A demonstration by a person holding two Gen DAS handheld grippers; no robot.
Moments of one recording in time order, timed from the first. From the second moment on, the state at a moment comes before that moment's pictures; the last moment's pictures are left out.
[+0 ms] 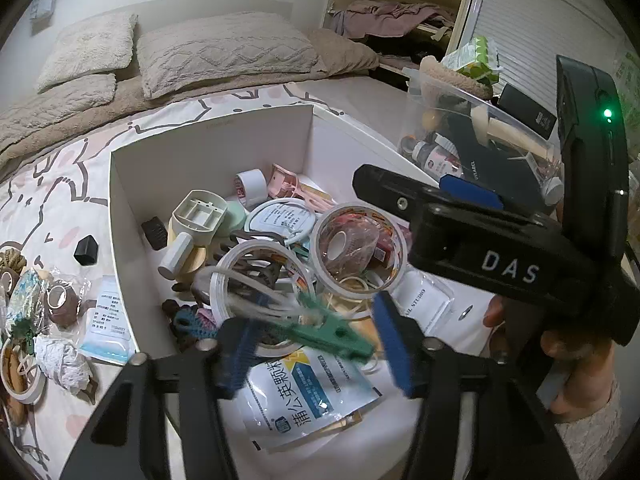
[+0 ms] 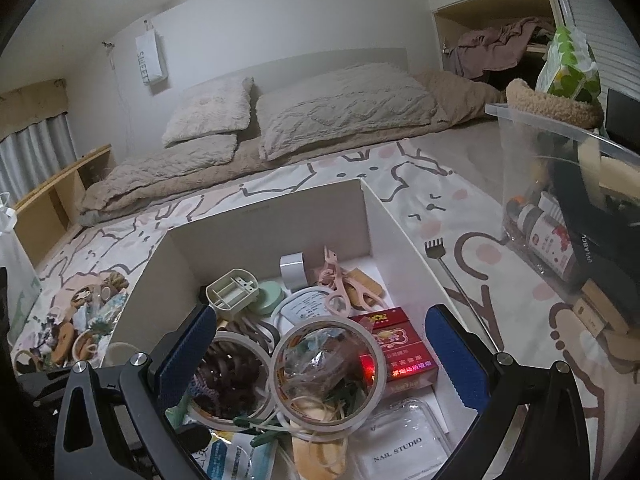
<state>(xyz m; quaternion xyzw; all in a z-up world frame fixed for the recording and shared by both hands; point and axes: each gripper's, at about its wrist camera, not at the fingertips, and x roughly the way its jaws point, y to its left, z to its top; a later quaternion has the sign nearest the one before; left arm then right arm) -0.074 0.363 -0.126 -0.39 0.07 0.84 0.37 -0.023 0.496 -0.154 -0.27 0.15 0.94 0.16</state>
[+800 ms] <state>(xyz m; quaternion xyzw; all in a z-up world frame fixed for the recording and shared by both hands) -0.073 0.347 -0.115 -0.38 0.05 0.85 0.36 -0.022 0.498 -0.154 -0.27 0.16 0.94 0.16</state>
